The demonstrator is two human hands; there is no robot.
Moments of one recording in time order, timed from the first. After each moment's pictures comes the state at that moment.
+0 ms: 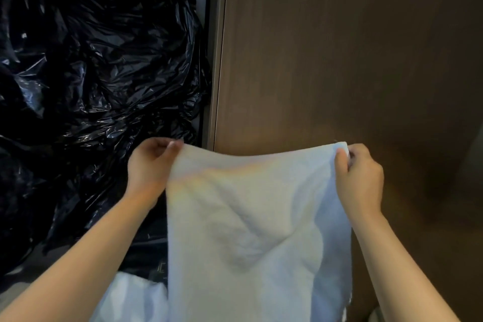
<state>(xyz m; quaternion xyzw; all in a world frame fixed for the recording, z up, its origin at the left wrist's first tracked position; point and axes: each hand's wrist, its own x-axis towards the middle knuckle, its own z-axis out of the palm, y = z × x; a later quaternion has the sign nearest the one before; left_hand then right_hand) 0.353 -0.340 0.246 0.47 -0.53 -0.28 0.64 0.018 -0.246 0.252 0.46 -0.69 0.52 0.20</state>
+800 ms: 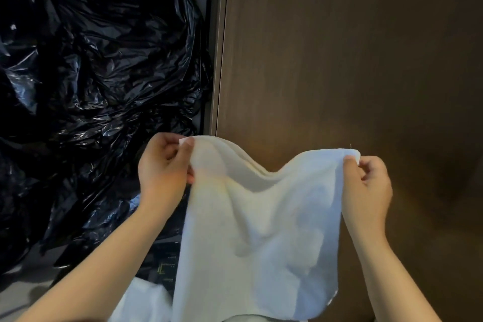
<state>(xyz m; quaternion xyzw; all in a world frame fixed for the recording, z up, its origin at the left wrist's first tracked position) 0.323 -0.313 0.250 0.41 -0.53 -0.27 0.69 0.054 -0.233 0.243 0.40 -0.59 0.69 0.04</state>
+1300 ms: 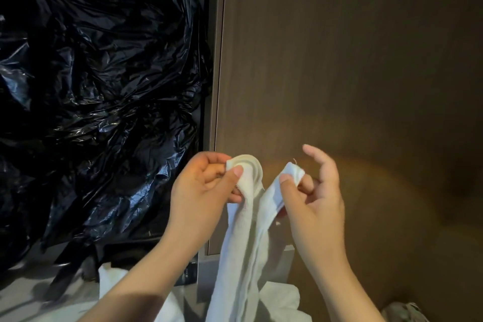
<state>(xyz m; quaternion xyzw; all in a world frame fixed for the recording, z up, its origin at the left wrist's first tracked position) 0.289 -0.266 0.237 0.32 -0.59 -0.43 0.60 0.139 -0.214 0.229 0.53 -0.48 0.69 -0.11</state>
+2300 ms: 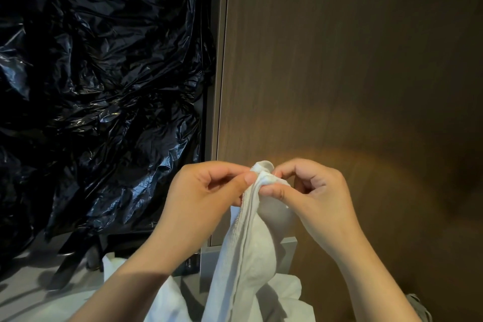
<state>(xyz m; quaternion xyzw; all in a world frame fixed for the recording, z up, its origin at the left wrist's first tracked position) 0.306 -0.245 0.249 0.27 -0.69 -0.42 0.53 0.127 -0.214 0.247 0.68 -0.46 0.56 -0.14</state>
